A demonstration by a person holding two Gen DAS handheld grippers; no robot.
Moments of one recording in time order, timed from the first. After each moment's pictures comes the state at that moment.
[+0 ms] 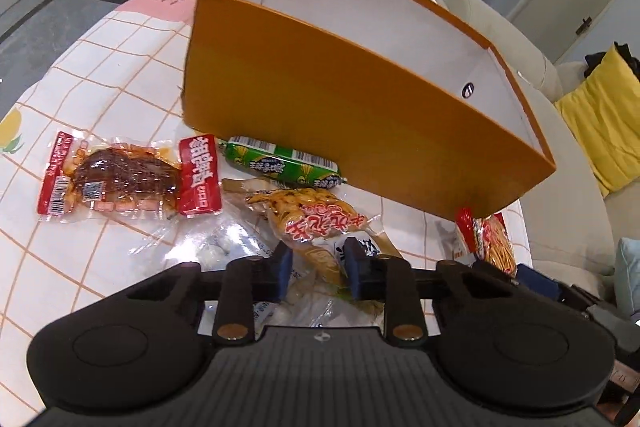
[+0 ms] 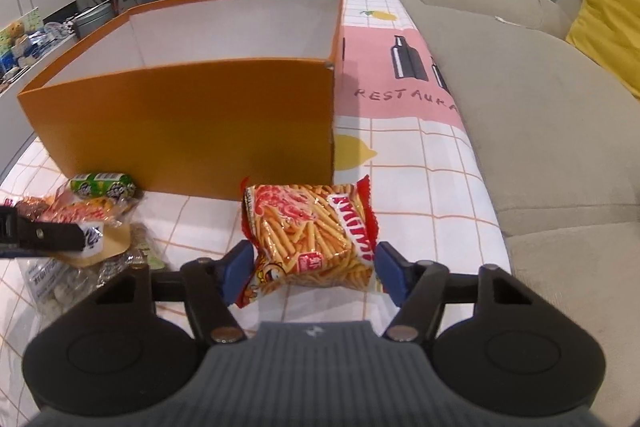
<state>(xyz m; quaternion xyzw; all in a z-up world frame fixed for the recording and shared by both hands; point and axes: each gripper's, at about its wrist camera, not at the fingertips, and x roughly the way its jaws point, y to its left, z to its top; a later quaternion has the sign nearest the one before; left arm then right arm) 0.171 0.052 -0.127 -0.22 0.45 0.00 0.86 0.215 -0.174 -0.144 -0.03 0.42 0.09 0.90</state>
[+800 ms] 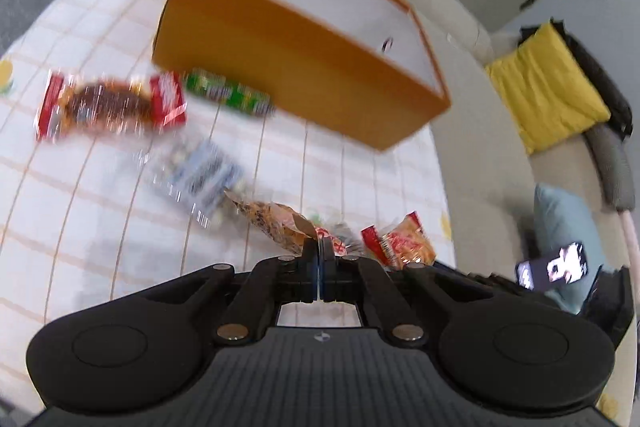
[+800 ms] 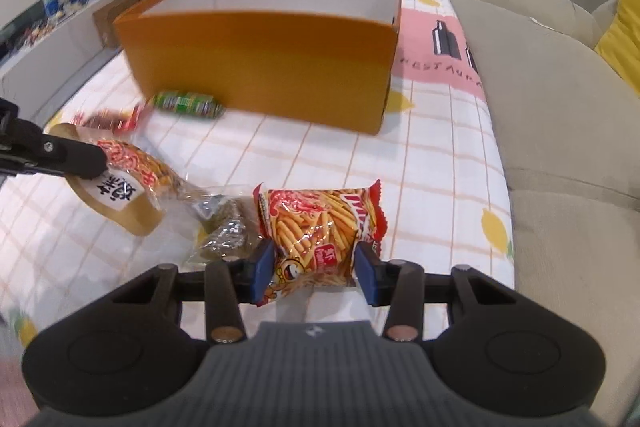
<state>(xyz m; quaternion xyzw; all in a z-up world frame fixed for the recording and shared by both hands) 0.112 0.051 -0.097 -0.25 0.50 -0.11 0.82 0.132 -0.167 -0.120 -0.08 0.46 0.15 0.87</state>
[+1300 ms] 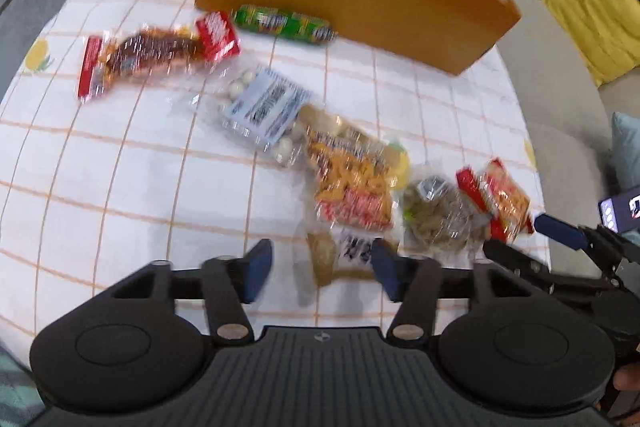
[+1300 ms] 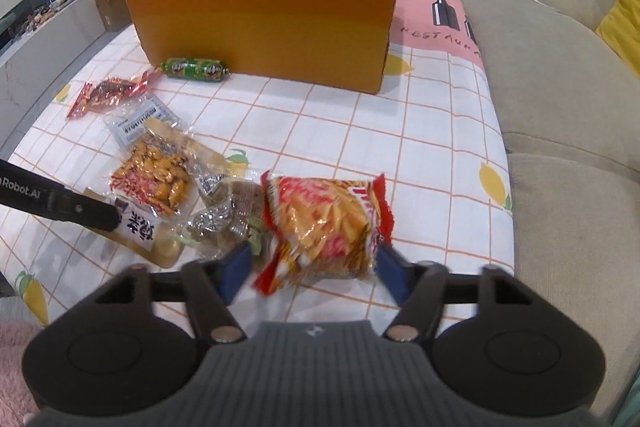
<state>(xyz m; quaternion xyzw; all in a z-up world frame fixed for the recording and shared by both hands) 0.103 0.042 -0.124 -0.15 0.55 -0.05 0.82 0.110 -0.176 -0.124 -0.07 0.47 0.15 0.86</state>
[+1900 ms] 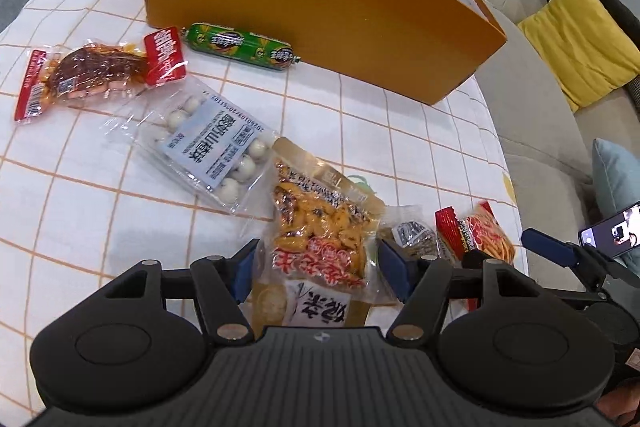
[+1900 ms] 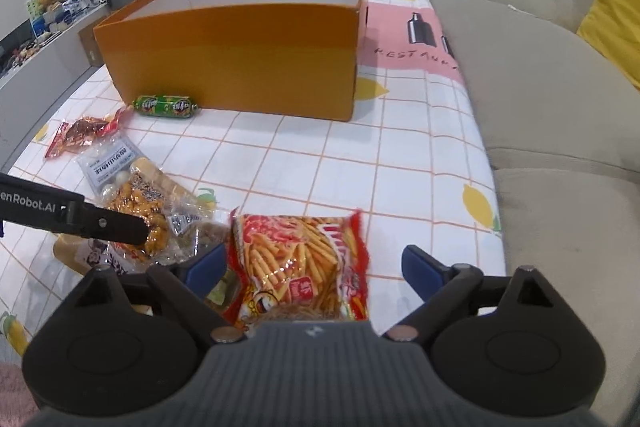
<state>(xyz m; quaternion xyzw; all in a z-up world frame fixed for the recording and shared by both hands) 0.127 0.027 -0.148 -0.19 0.52 -0.09 0.83 0.129 -0.188 -0.133 -0.04 0.44 0.13 0.89</state>
